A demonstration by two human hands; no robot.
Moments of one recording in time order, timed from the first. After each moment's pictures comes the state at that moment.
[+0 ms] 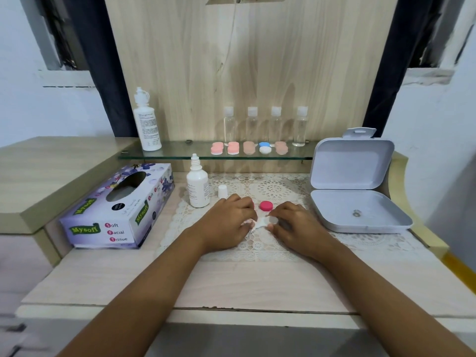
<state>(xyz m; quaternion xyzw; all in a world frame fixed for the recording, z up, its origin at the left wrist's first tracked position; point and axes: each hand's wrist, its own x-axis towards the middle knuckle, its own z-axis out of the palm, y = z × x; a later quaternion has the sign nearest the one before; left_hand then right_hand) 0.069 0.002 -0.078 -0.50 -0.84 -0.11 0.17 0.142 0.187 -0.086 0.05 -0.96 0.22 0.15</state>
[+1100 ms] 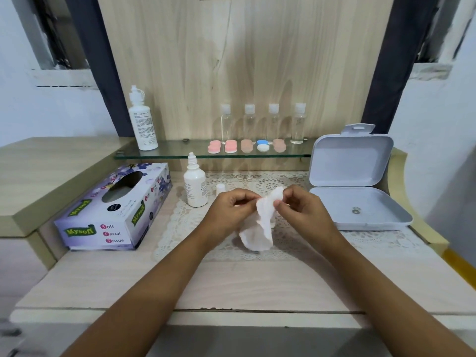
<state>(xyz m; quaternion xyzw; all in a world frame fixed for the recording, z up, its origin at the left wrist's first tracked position) 0.090 0.019 -0.065 -0.29 -0.71 -0.64 -0.04 0.152 0.178 -0.068 0.06 -0.79 0.56 0.24</state>
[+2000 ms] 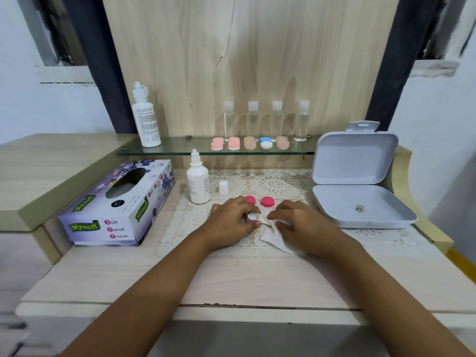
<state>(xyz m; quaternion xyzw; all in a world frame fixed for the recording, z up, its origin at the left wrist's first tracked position) 0.078 0.009 -0.082 -0.36 -0.90 -0.25 0.04 0.154 0.182 -0.076 0.08 -0.98 0.16 0.12</state>
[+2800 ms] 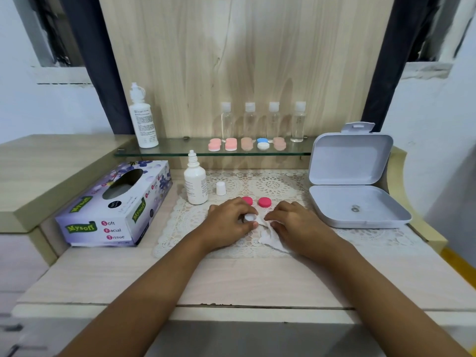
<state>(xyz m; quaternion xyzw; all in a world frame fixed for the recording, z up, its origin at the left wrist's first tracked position) 0.076 0.010 -0.085 -0.36 -0.89 -0.26 0.05 0.156 0.177 -0.077 0.07 -0.99 0.10 0.12</state>
